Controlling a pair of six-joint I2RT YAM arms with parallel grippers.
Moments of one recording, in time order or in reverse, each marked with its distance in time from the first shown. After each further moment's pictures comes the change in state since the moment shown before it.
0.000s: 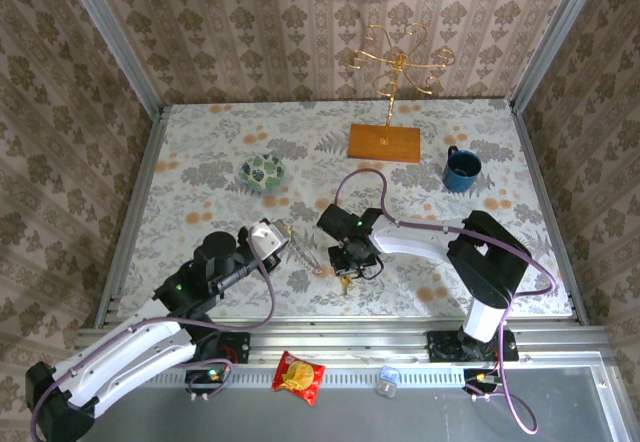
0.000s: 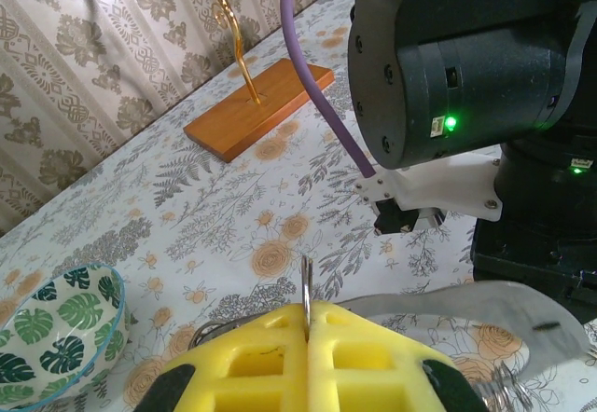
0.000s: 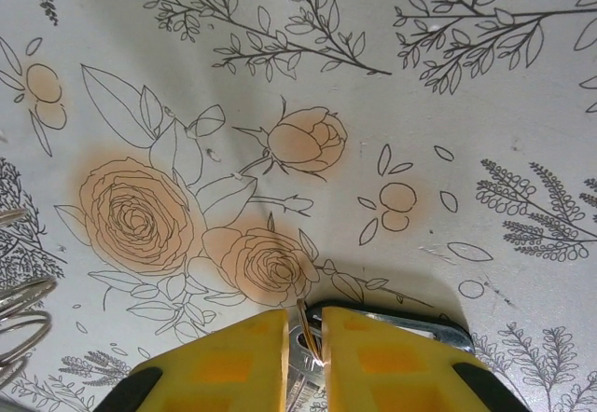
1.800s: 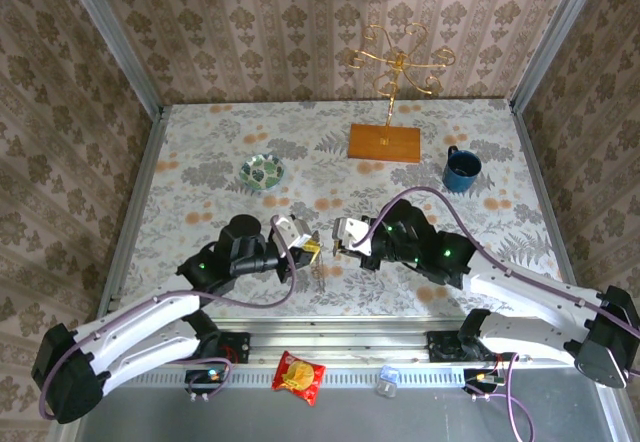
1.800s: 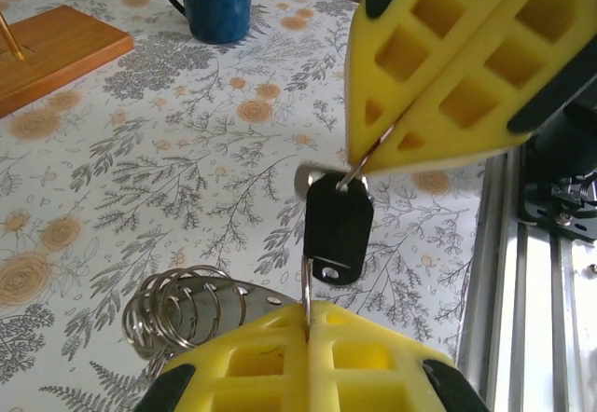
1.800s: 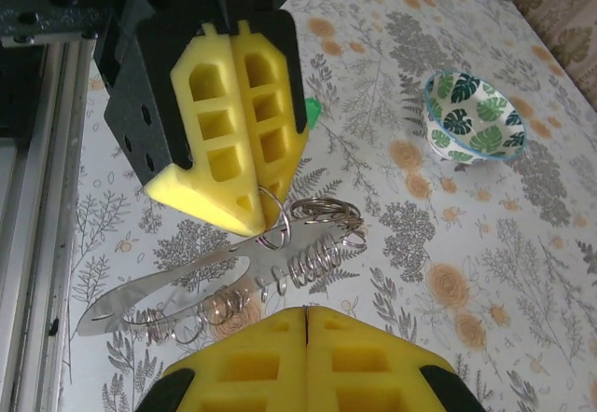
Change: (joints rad) left arm 0.000 0.283 0.087 0.056 0.410 -0.239; right arm -0.017 -0.695 -0.315 0.451 -0.122 -1.172
